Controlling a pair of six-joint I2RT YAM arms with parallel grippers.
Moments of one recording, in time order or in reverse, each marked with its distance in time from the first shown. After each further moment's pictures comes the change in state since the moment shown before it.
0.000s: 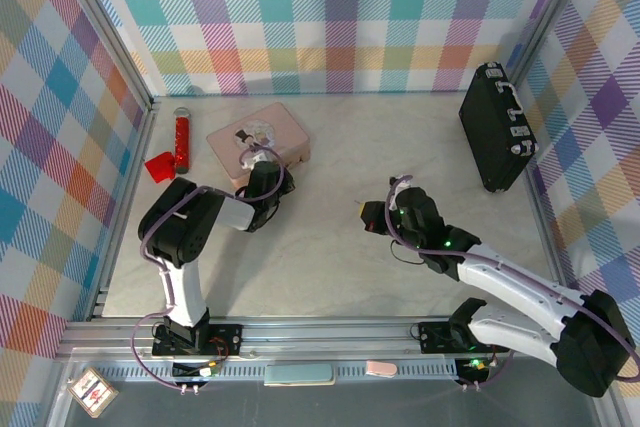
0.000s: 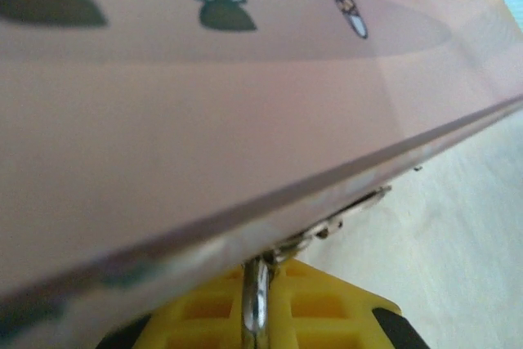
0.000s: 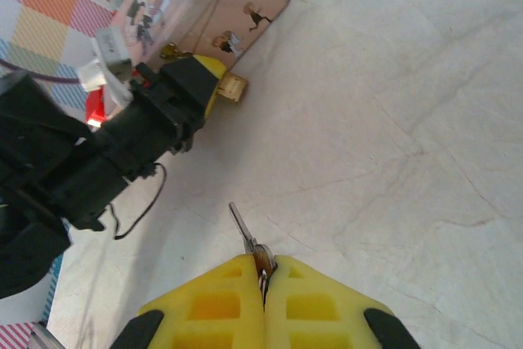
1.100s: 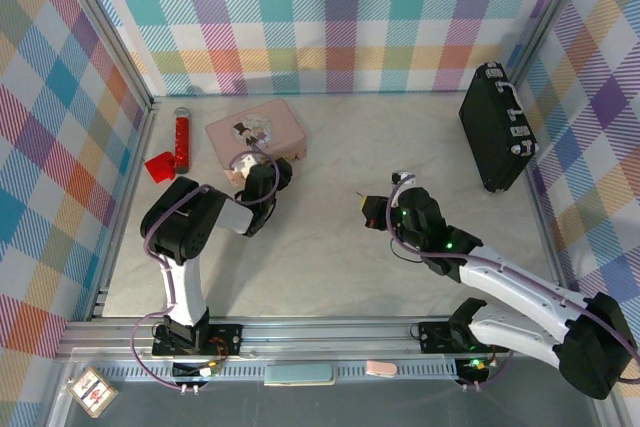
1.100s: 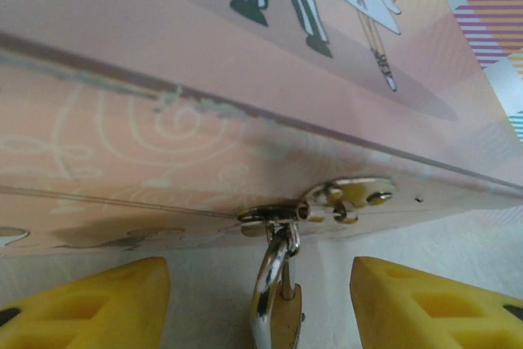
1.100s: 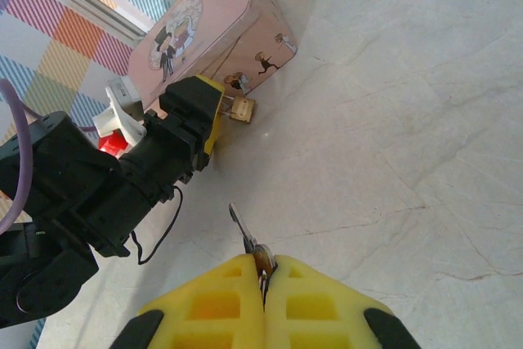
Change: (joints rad) left arm 0.016 0.073 0.000 0.161 -0.188 -0.128; right arm 0.006 -0.041 -0.008 0.076 0.076 -0.070
